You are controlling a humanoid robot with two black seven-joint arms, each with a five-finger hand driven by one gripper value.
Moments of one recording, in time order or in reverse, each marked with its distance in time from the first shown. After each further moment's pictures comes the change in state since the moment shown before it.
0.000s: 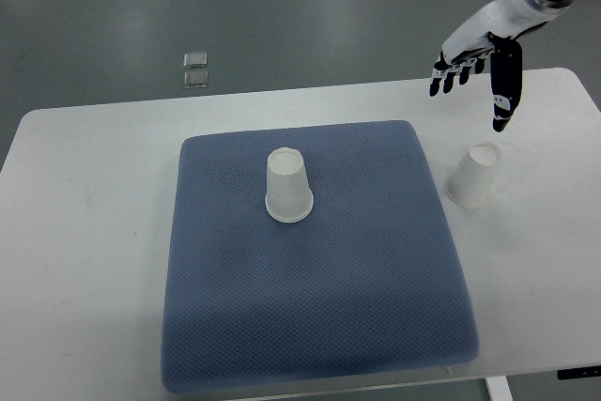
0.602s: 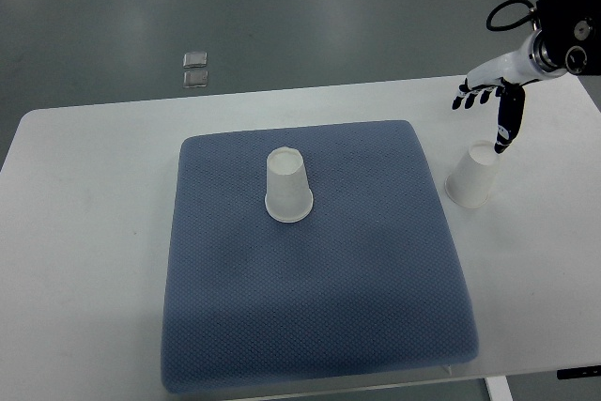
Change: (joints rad) left arm 0.000 0.000 -0.001 0.004 -0.001 0.000 0.000; right arm -0.328 -0.006 -0.048 -0.084 0.021 -0.397 -0.045
